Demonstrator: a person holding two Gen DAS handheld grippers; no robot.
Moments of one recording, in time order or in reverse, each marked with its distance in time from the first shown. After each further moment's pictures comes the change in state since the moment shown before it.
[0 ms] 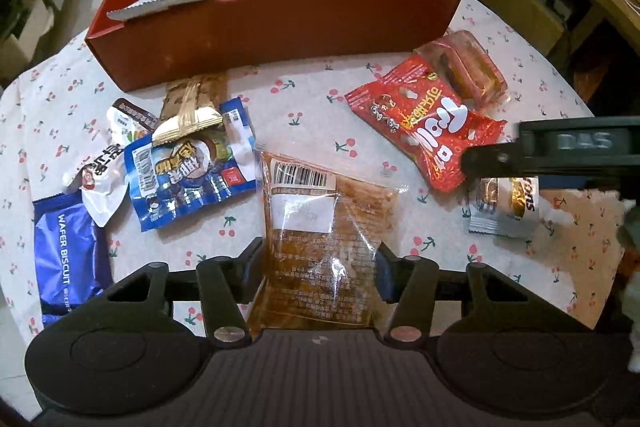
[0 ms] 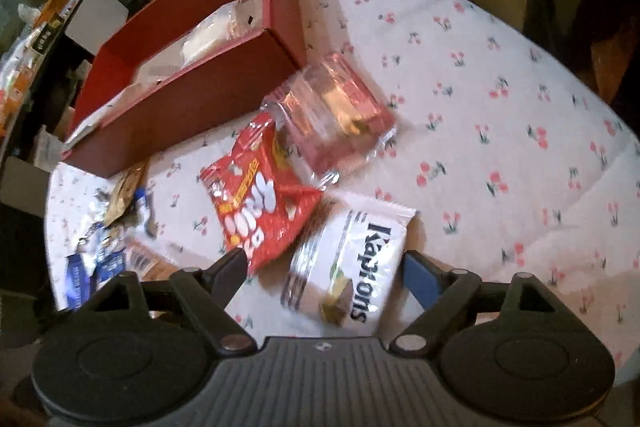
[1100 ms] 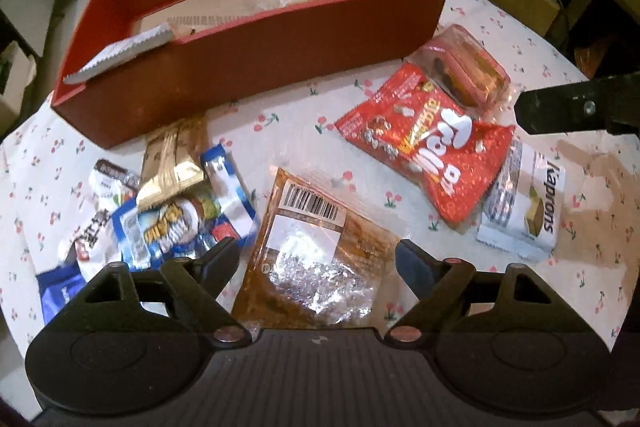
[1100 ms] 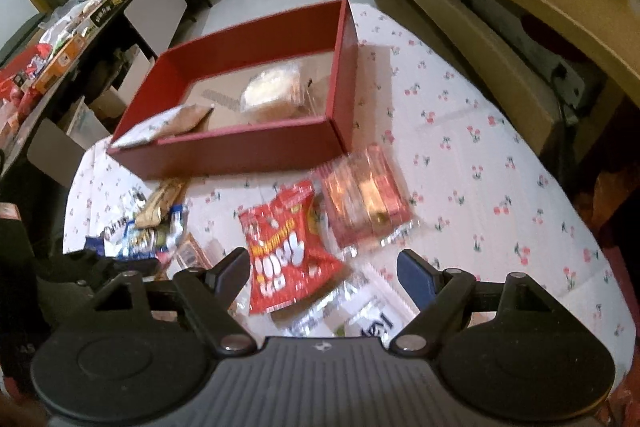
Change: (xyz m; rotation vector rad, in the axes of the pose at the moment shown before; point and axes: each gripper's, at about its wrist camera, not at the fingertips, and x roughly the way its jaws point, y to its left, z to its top) left arm 0.024 -0.015 0.018 0.142 -0.010 0.029; right arm -0.047 0.014 0.021 -0.228 -0.101 0.045
